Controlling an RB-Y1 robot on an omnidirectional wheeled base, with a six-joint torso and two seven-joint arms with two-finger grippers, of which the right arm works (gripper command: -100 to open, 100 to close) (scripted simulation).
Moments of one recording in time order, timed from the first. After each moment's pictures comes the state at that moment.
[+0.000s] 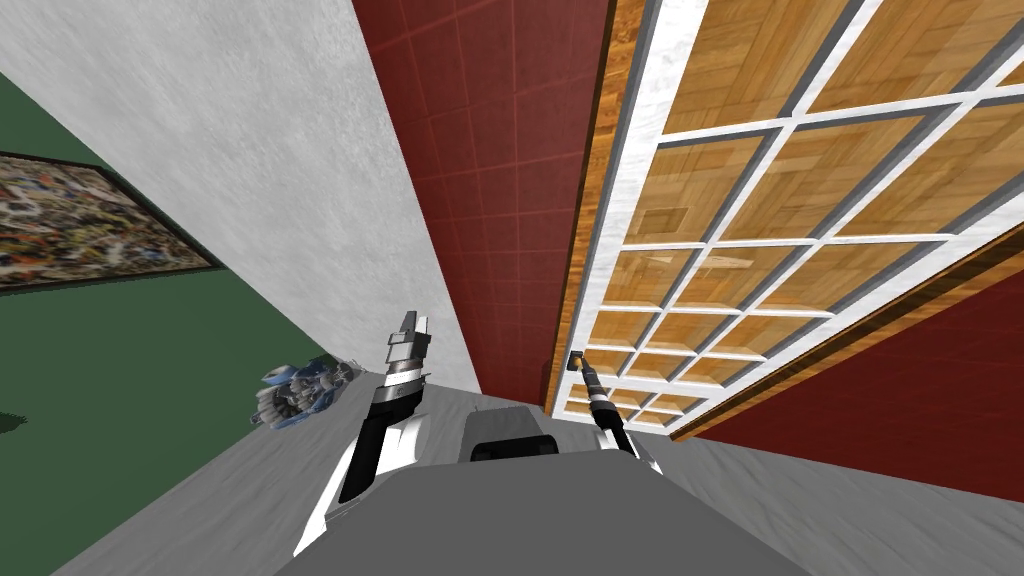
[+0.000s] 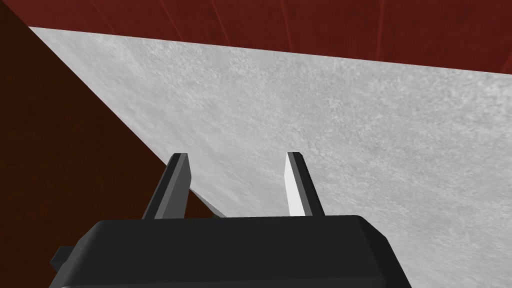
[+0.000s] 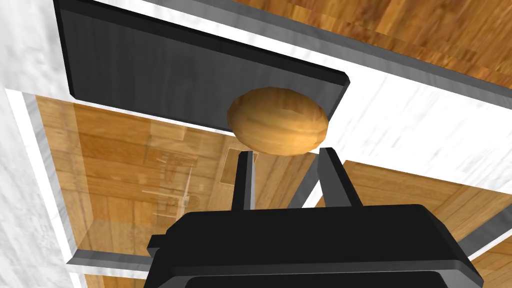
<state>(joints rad) 0.02 -0.18 -0.14 -0.74 -0.05 -0.86 0.21</state>
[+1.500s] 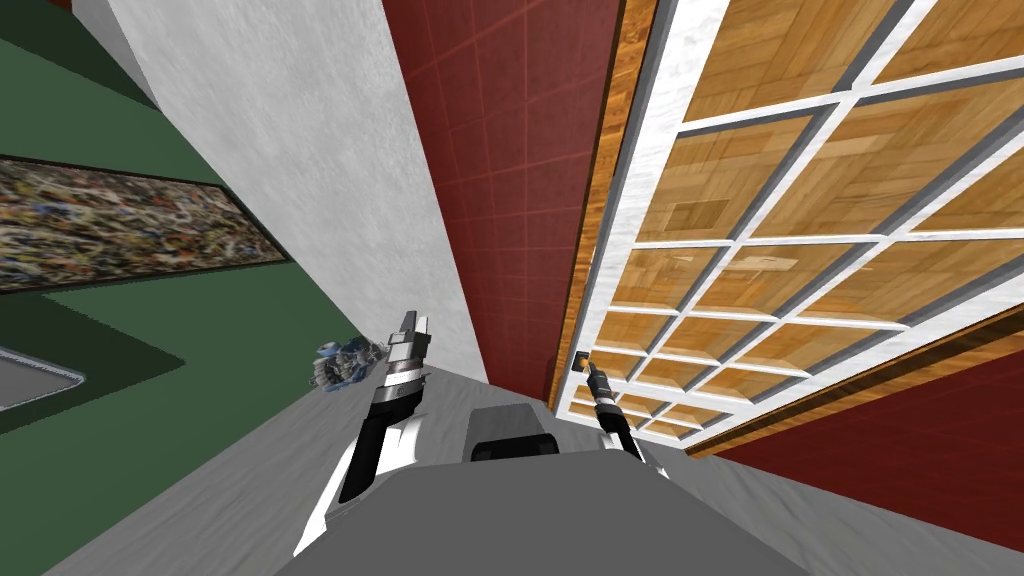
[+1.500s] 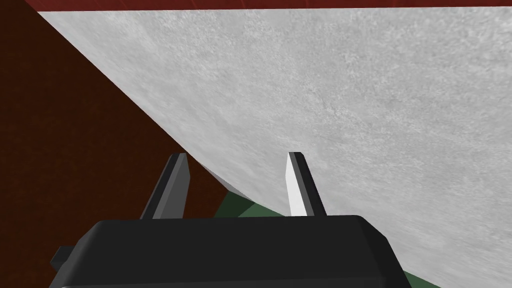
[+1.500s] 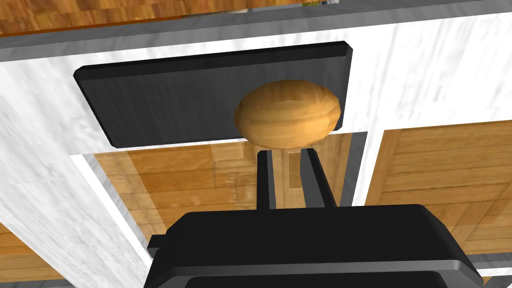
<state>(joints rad) 0.02 -0.21 -0.12 -0.69 -0.16 -0.88 -0.10</state>
